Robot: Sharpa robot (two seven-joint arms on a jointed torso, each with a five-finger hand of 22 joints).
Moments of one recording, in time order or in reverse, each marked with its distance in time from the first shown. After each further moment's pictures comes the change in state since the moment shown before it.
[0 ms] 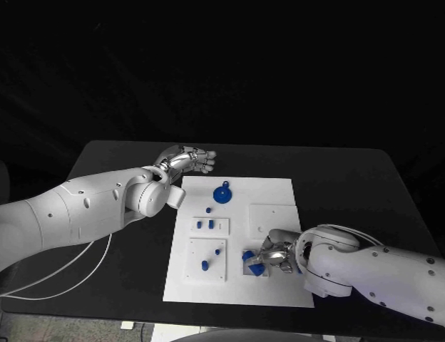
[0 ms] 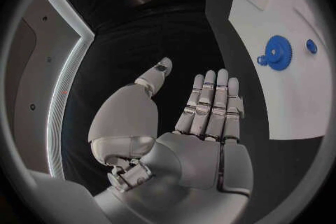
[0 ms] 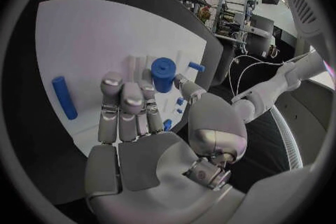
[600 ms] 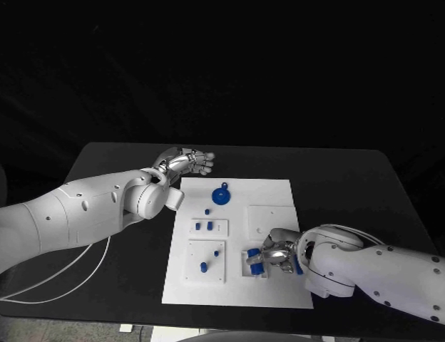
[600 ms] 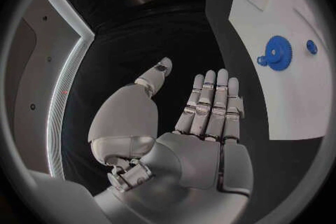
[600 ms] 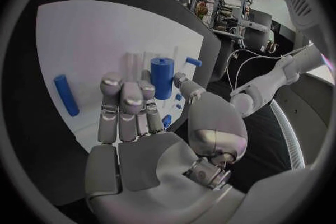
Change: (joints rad) left arm 0.000 0.003 0.000 -0.001 0.000 -0.001 0.000; left_hand 0.000 0.000 0.000 0.000 0.000 0.000 0.000 0.000 0.000 0.000 0.000 0.000 0.001 0.000 0.000 0.004 -0.001 0.000 0.000 0.000 0.000 -0.001; right arm 0.013 -0.025 -0.001 0.024 0.036 -0.027 0.004; right_hand 0.008 0.000 0.003 -0.003 0.000 -0.011 -0.007 0.001 -0.002 0.000 0.000 0.003 0.000 0.000 0.000 0.000 0.000 -0.002 0.000 0.000 0.000 0.000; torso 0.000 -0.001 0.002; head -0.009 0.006
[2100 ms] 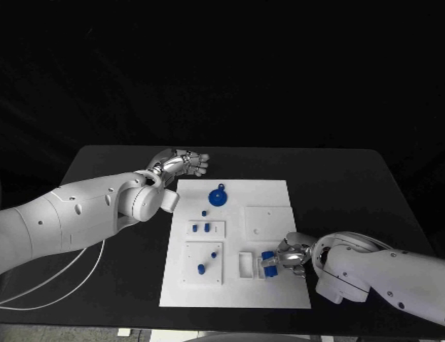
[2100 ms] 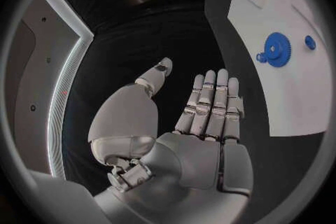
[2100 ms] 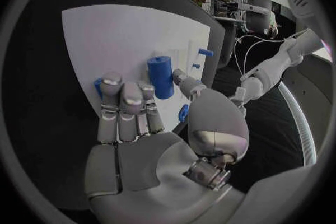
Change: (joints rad) left arm 0.000 -0.008 0.000 0.002 -0.001 -0.008 0.000; left_hand 0.007 -0.007 0.011 0.000 0.000 -0.003 0.003 -0.004 -0.001 0.000 0.000 0.000 0.005 0.000 0.000 0.000 -0.003 0.000 0.000 0.000 0.004 -0.003; right arm -0.037 -0.083 0.001 -0.023 0.099 -0.055 0.041; right_hand 0.096 0.010 0.036 -0.007 0.000 -0.025 0.017 -0.009 -0.015 -0.015 0.014 0.006 0.005 0.000 0.013 0.004 -0.005 0.000 0.002 -0.002 -0.006 0.000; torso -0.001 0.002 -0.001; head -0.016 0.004
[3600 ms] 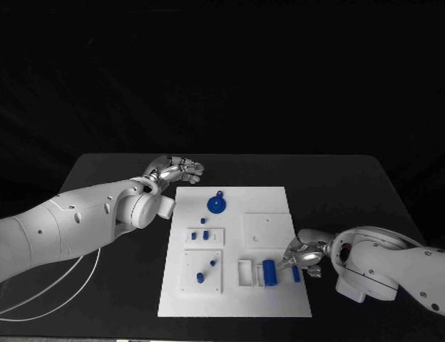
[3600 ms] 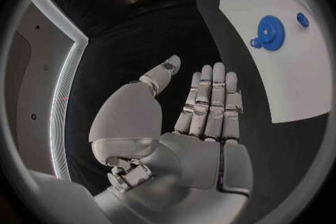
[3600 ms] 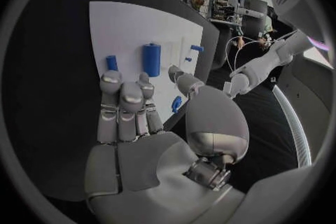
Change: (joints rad) left arm 0.000 0.010 0.000 -0.031 -0.032 -0.042 -0.006; left_hand 0.077 0.010 0.067 -0.034 0.004 0.066 -0.020 0.004 0.015 0.118 -0.039 0.000 0.074 0.123 -0.063 0.124 -0.001 0.002 0.134 -0.062 0.083 -0.018; right arm 0.062 -0.116 0.021 0.079 -0.014 0.091 0.034; right_hand 0.062 -0.076 -0.019 0.005 0.001 -0.050 0.019 -0.020 -0.035 0.002 0.013 -0.008 -0.017 0.007 0.011 -0.012 -0.023 0.017 0.024 0.020 -0.038 0.000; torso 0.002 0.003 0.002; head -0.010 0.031
